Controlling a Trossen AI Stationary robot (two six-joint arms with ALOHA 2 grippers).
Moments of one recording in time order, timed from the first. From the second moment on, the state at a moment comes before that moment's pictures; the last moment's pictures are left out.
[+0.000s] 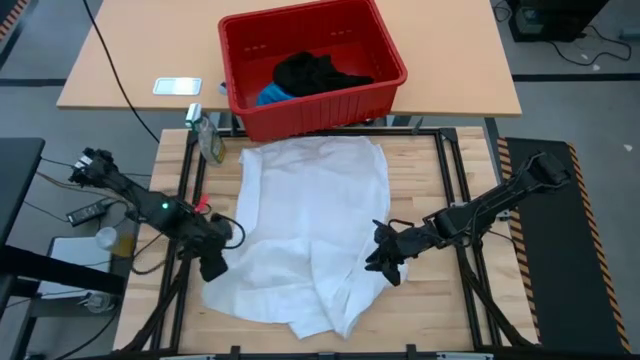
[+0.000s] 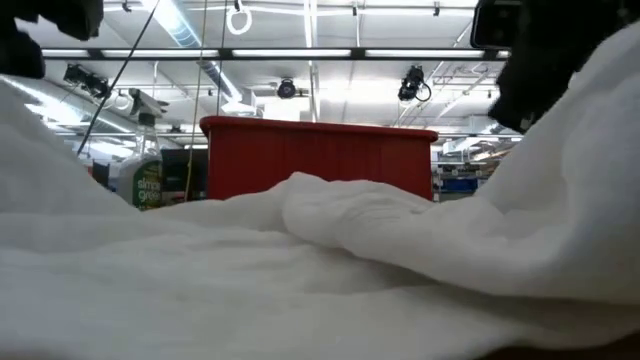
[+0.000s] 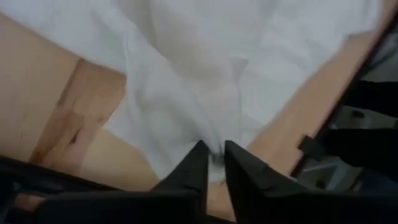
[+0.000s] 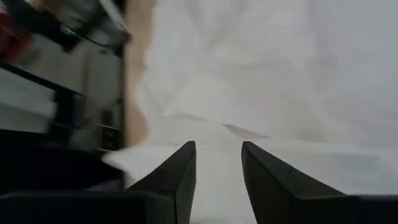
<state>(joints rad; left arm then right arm) -0.54 1.01 0.90 -1.13 0.09 -1.13 0.41 1.27 0.64 -0.03 0.06 0.83</state>
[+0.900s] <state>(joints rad) -0.39 1.32 0.99 -0.53 0.00 -0.99 0.45 1.28 0.64 -0.26 0.09 0.73</state>
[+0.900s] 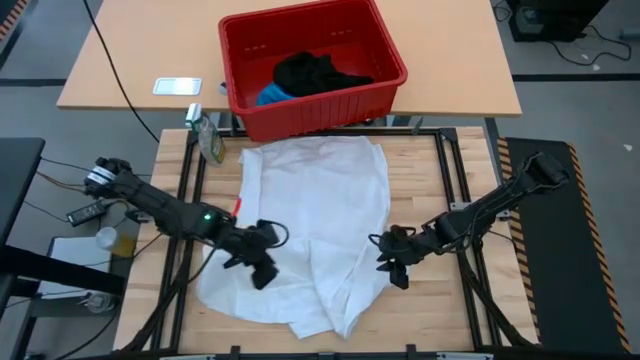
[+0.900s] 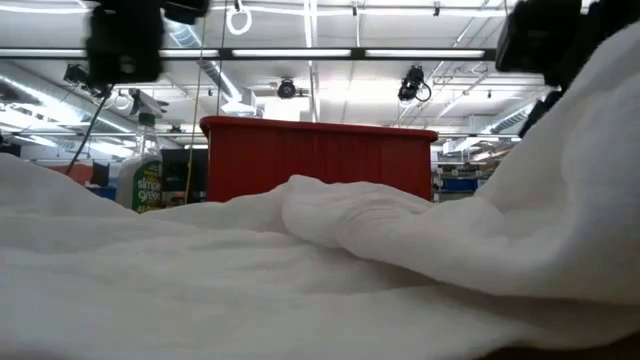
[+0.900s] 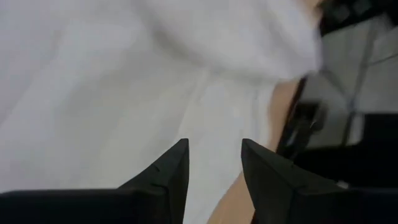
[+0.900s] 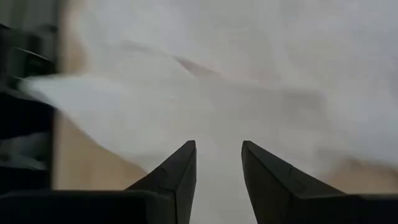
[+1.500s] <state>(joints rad) -0.30 1.57 0.99 0.03 0.01 -0.95 0.39 1.28 0.64 -0.27 0.16 0.52</state>
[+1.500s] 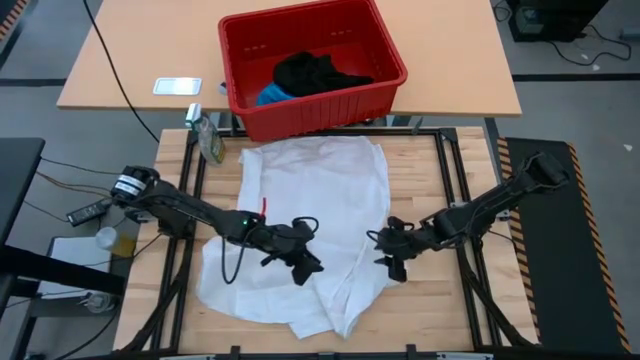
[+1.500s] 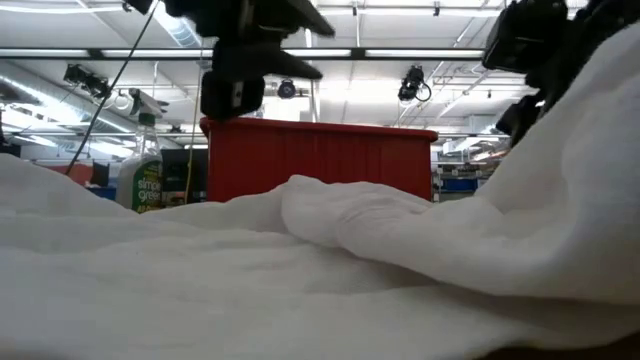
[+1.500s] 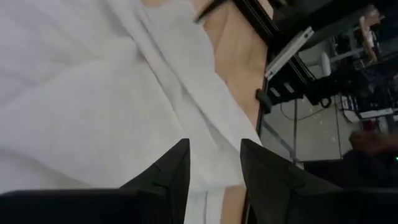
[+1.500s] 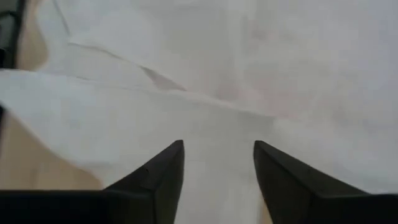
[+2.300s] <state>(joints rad) -0.36 1.54 0.99 -0.10 0.02 -0.93 0.26 1.41 0.64 -0.13 -0.01 0.21</state>
